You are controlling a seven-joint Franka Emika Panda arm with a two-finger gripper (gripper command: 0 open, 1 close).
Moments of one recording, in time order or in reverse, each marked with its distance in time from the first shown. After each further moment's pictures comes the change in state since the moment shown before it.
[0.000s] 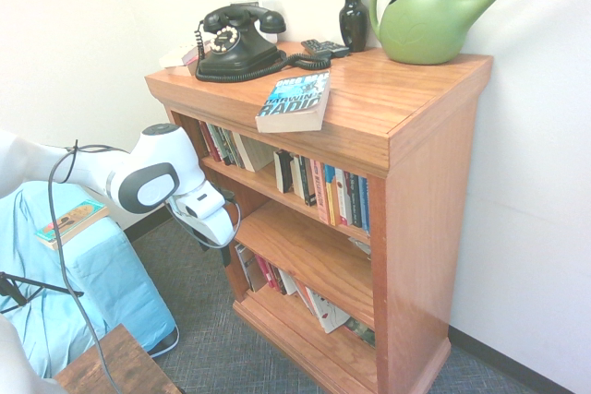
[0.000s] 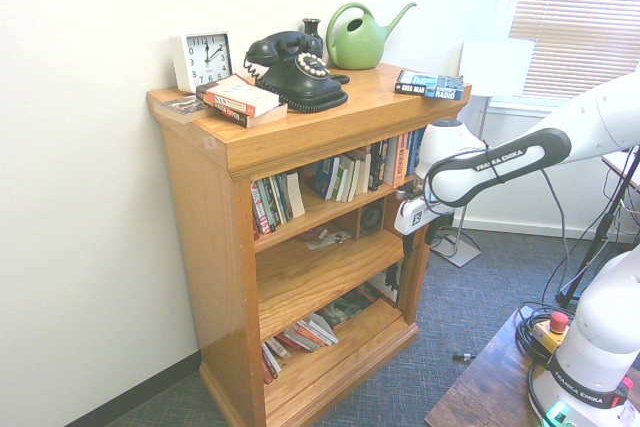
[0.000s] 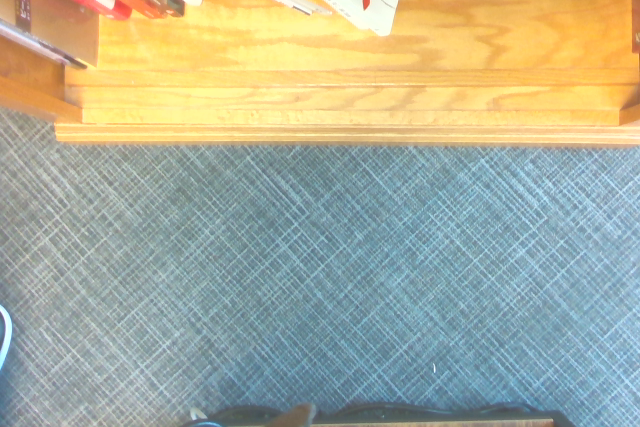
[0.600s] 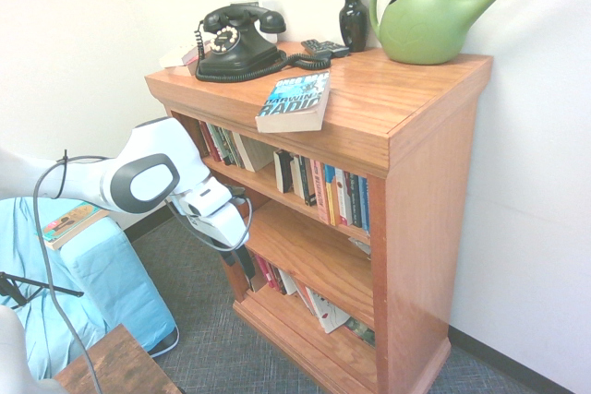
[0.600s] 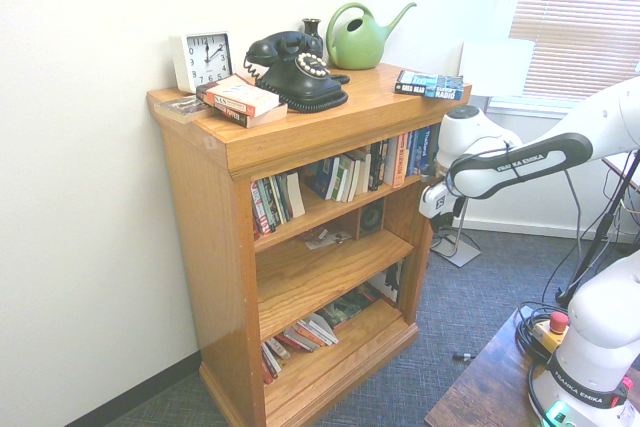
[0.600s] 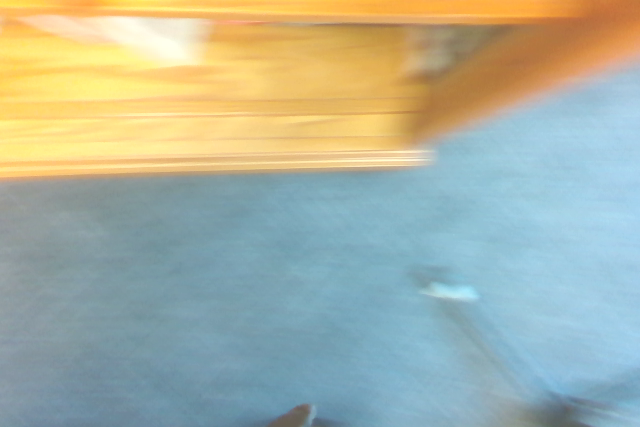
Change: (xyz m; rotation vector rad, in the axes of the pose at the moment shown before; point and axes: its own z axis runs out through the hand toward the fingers) arm 0.049 0.092 -0.062 -0.215 0.306 0.072
